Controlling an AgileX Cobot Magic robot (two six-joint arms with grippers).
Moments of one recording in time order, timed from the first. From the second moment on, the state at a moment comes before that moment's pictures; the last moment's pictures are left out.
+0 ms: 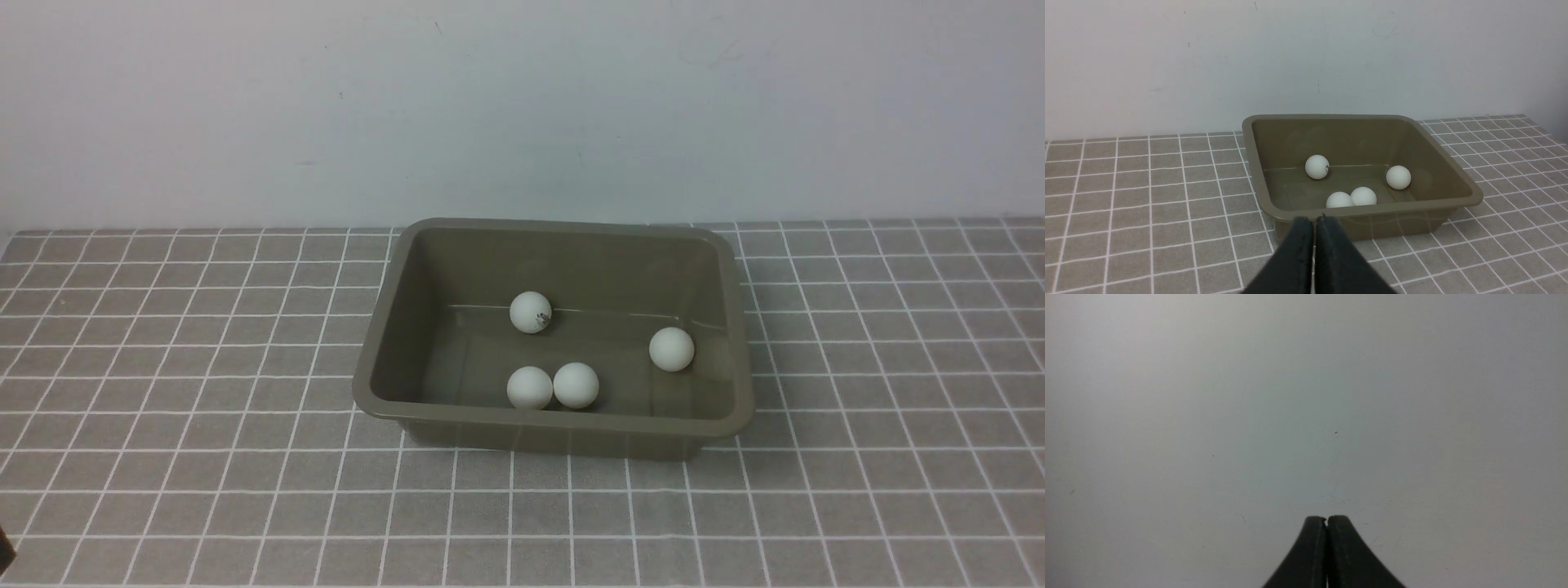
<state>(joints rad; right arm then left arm) 0.35 -0.02 -0.50 -0.19 0.38 0.29 -0.23 0.08 -0.50 -0.28 0.70 0.03</state>
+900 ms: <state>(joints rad) 0.35 -0.02 -0.50 -0.20 0.38 0.29 -0.12 -0.01 0.02 -0.04 0.38 0.05</state>
